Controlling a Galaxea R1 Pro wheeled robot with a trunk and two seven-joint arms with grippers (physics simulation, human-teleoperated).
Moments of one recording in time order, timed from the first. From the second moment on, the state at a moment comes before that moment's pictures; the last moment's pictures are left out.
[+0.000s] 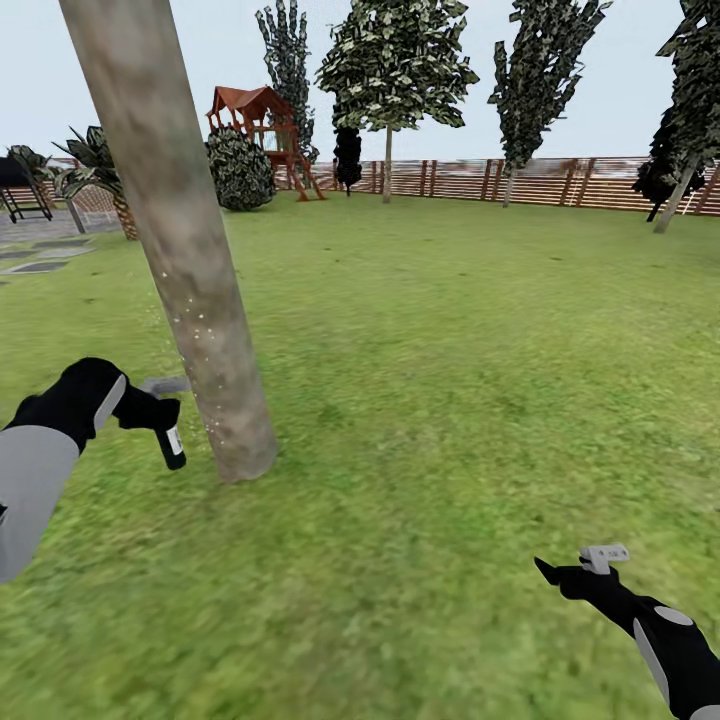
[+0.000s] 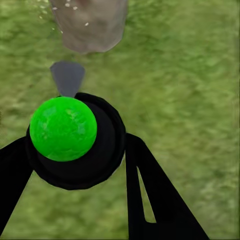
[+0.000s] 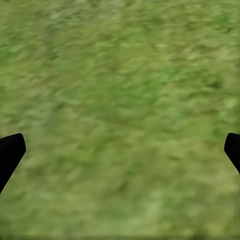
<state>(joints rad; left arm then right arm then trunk) -1.28 0.36 -0.09 -0.46 -0.03 0.99 -0.39 -0.48 -0.27 -0.42 -0.64 0.16 0.05 0.53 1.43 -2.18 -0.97</state>
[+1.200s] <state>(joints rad) -1.28 0.32 -0.09 -0.51 0.02 1.01 -0.48 -0.48 -0.27 -0.42 -0.64 0.16 0.05 0.53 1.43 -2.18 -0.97</state>
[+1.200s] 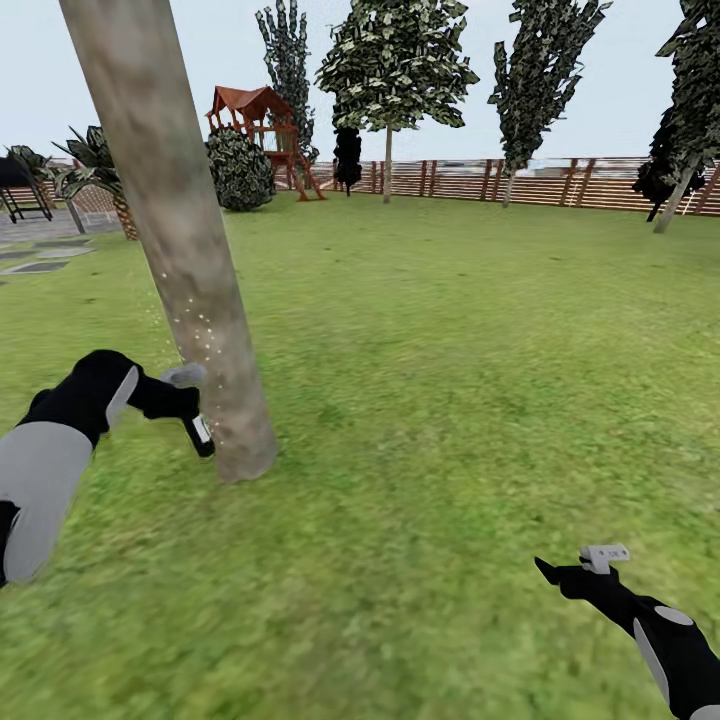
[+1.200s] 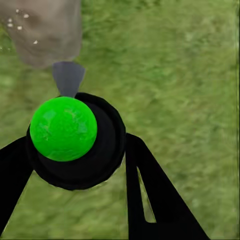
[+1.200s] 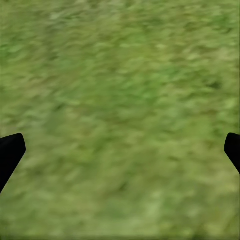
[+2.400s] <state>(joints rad) -0.97 0.23 -0.08 -0.36 0.15 0.66 -0.13 -0.48 -0.27 -0.42 -0.63 0.17 0.04 0.53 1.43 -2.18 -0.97</state>
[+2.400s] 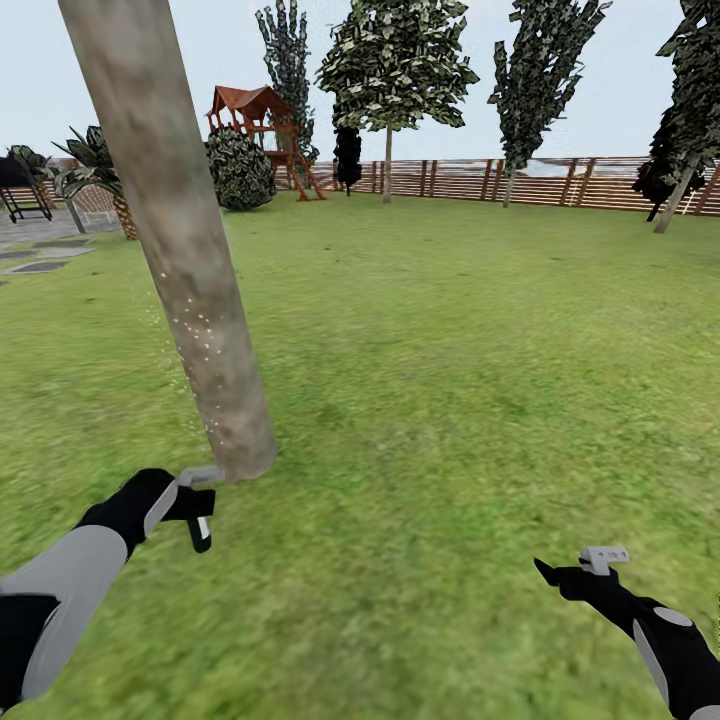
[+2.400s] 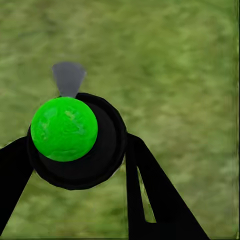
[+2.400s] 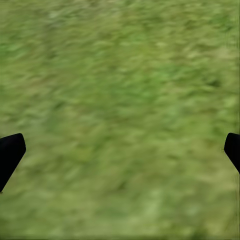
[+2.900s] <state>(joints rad) -0.96 0.21 -0.08 -0.36 0.19 0.66 -0.13 -0.48 -0.27 -0.42 -0.63 0.16 0.04 0.53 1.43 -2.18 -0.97</state>
